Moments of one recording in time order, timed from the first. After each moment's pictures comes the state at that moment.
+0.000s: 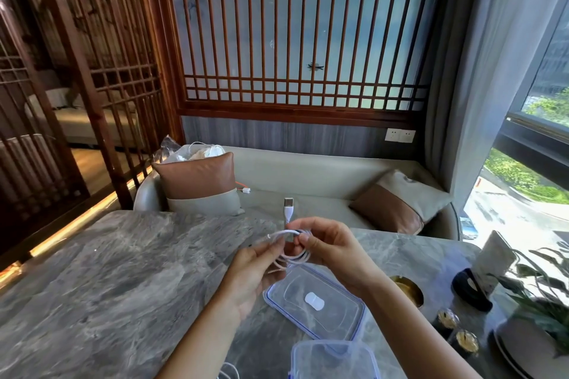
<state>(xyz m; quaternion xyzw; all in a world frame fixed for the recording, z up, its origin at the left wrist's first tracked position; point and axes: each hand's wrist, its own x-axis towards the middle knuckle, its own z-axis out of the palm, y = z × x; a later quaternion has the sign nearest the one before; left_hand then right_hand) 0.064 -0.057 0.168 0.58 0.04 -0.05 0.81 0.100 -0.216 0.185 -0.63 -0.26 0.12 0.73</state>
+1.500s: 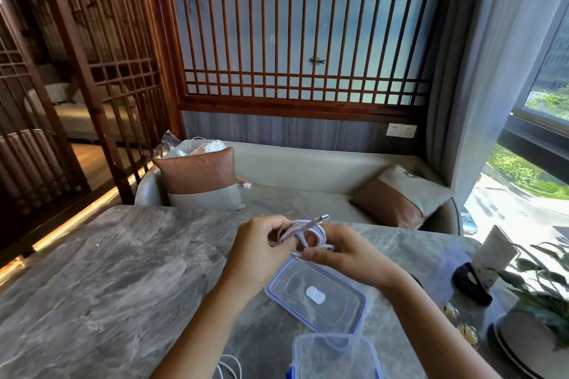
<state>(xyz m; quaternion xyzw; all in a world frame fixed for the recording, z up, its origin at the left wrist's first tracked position) 0.061 -0.058 0.199 0.85 -0.12 0.18 0.48 0.095 -0.235 0.196 -0.79 -0.36 0.07 0.50</state>
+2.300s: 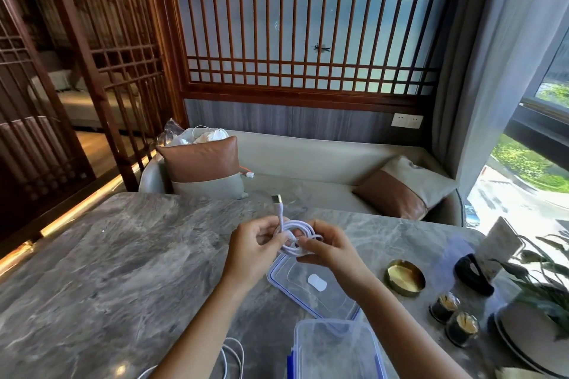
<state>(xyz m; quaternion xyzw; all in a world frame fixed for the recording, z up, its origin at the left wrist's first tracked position) 0.072 -0.050 0.157 0.78 -0.04 0.14 0.61 0.098 -0.208 0.143 -0.69 -0.16 0.13 0.70</state>
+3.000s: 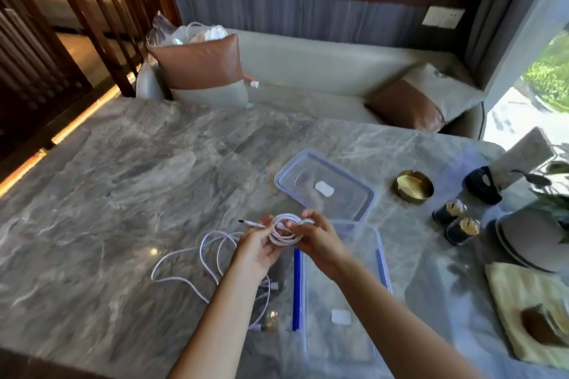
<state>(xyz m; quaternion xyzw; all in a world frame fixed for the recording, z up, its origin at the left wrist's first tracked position) 0.015 -0.055 0.007 0.36 0.35 -0.10 0.86 0.041 -0.178 0.010 -0.53 0.12 0.25 0.80</state>
